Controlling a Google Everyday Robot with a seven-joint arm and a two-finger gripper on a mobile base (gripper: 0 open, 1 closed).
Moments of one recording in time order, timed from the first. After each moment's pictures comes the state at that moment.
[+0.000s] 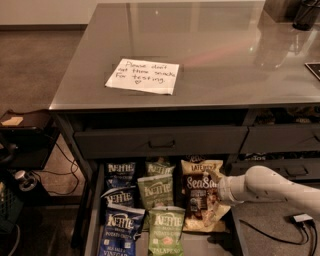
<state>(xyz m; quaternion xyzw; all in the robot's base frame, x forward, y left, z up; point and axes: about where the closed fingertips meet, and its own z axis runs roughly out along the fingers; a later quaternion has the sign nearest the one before) 0.521 -0.193 0.437 -0.69 0.66 0.07 0.29</state>
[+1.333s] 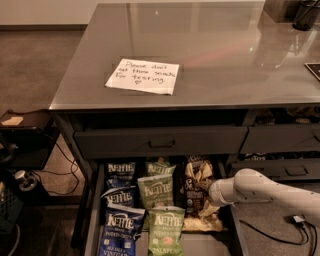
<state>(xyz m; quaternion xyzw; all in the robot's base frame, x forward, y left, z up) 0.532 -0.168 0.394 -0.71 0.64 0.09 0.29</state>
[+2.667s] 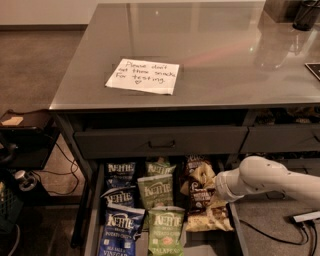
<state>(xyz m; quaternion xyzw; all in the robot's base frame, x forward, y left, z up) 0.507 -0.181 0.475 -0.74 0.63 0.06 0.24</state>
